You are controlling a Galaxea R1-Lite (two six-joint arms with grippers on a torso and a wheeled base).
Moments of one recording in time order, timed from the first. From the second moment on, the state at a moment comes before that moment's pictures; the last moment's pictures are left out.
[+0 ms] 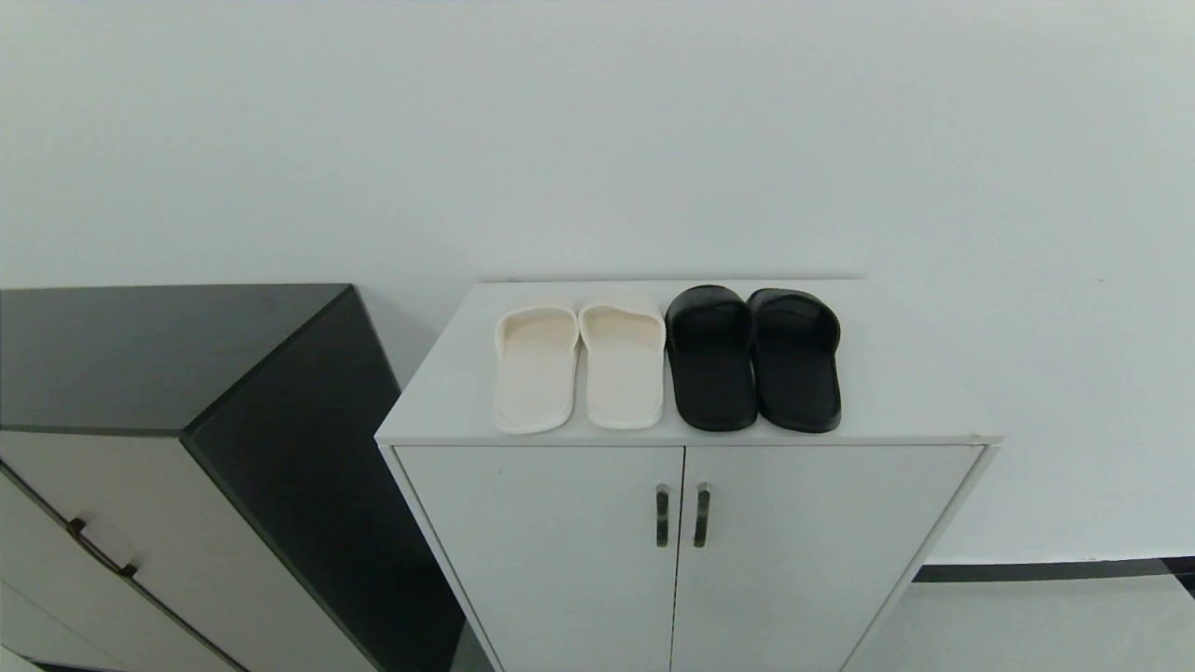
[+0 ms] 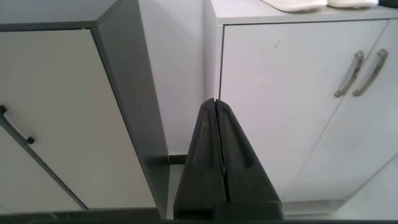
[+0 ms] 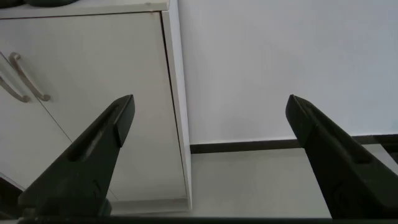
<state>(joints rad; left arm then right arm) 0.00 0.00 0.00 0.00 -0.02 0.03 0.00 0.00 0.00 0.01 -0.06 -0.01</state>
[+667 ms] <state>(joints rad) 0.00 0.00 0.00 0.00 -0.04 0.06 0.01 0.06 -0.23 0.10 -0.02 0.01</state>
